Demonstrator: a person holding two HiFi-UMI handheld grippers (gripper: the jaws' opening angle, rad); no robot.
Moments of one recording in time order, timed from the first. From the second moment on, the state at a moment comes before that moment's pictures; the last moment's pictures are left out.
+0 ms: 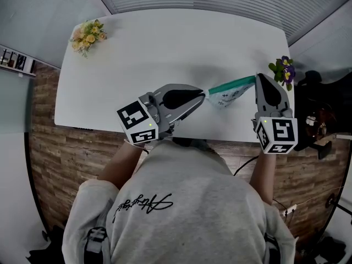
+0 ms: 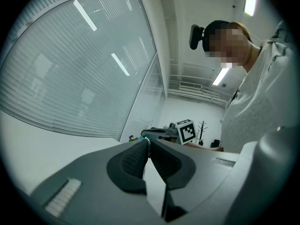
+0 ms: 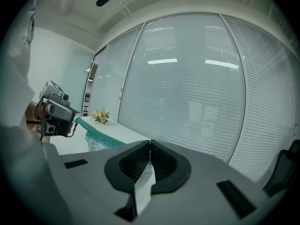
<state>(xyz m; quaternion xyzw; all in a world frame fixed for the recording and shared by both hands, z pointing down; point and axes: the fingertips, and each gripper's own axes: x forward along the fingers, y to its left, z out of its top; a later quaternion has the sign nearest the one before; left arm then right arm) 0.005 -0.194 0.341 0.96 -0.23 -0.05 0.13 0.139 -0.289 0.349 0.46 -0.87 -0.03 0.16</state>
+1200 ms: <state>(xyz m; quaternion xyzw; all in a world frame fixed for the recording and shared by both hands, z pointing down) -0.047 -0.319 0.486 0.87 -0.45 0.15 0.15 0.103 -0.361 0.505 0.44 -0.86 0.11 0.22</state>
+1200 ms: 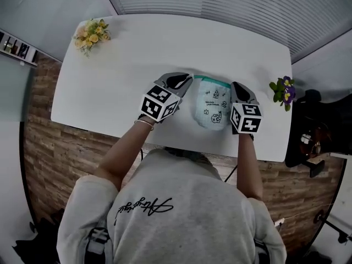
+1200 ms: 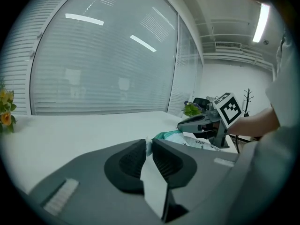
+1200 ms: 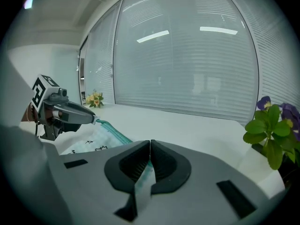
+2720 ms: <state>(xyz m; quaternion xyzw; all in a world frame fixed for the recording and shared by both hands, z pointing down) -0.075 -0.322 0.476 0.85 -0.50 0.14 0.12 0.105 -0.345 0.471 0.50 -0.84 0.11 0.17</state>
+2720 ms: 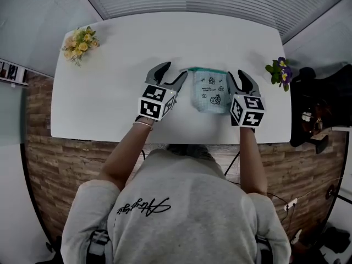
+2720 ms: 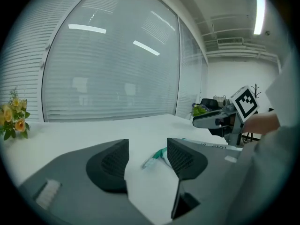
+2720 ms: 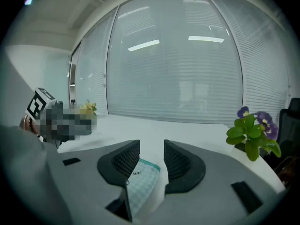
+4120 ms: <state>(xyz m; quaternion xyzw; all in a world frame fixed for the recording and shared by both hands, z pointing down) -0.070 -0.207 0.322 0.92 -0.40 0.00 0.01 0.050 -0.204 0.296 0.48 -0.88 -0.04 -0.01</state>
